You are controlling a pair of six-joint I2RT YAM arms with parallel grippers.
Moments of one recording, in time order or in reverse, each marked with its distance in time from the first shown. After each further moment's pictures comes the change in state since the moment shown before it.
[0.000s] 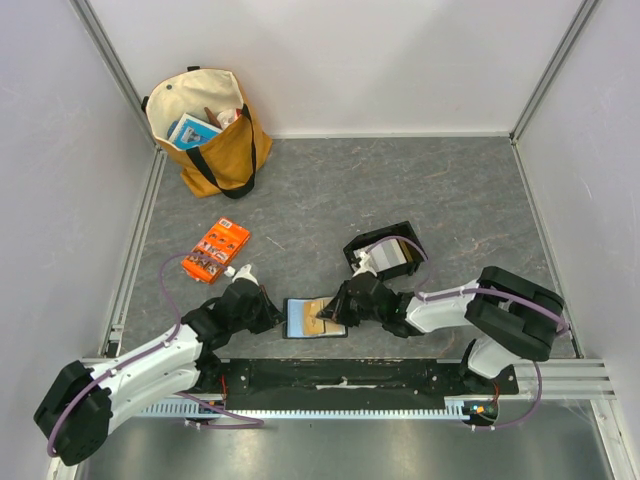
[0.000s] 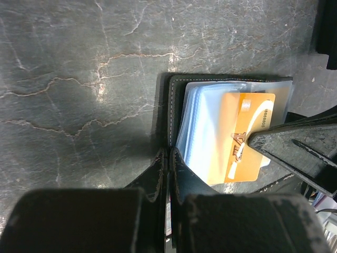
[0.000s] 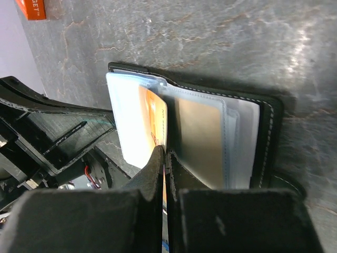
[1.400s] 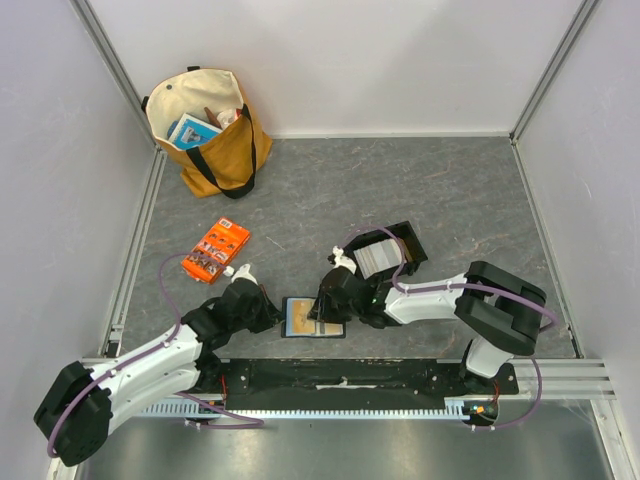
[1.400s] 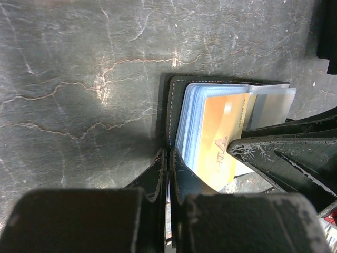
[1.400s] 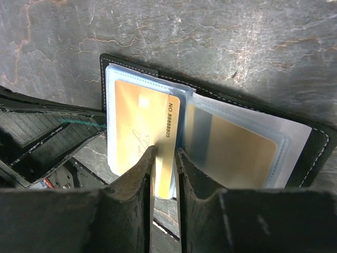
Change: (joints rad) left arm 0.001 0.000 0.000 0.003 -0.010 0.000; right arm 0.055 0.095 0.234 -0.259 0.048 -0.168
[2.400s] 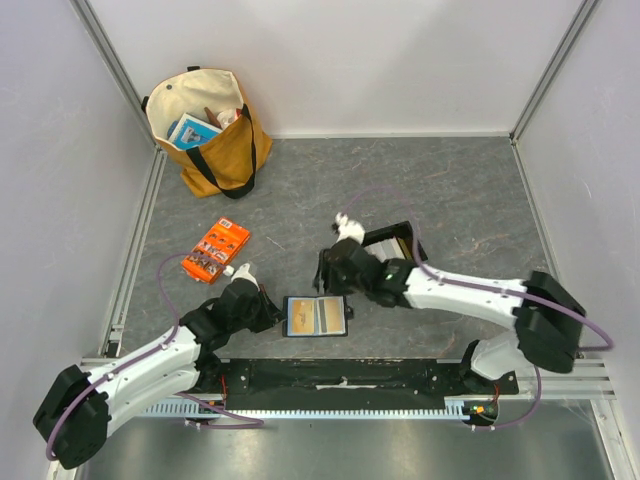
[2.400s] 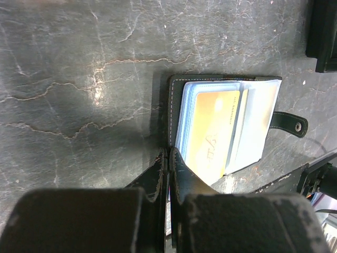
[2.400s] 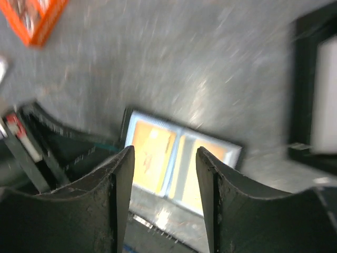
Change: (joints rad) left arm -0.001 -0.027 0.000 -0.003 0.001 0.000; right arm -0.031 -0.167 0.202 -0.373 0.167 -0.246
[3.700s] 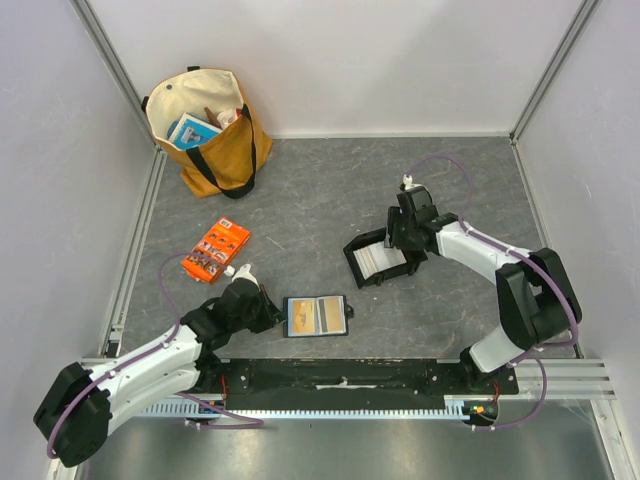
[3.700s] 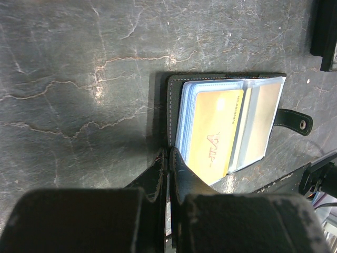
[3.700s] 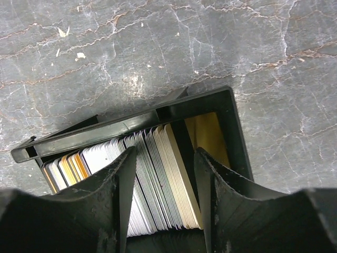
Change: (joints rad) left arm 0.000 0.016 0.000 0.006 0.007 0.000; right arm -0.657 0.077 0.019 -0.098 -0.092 -0.407
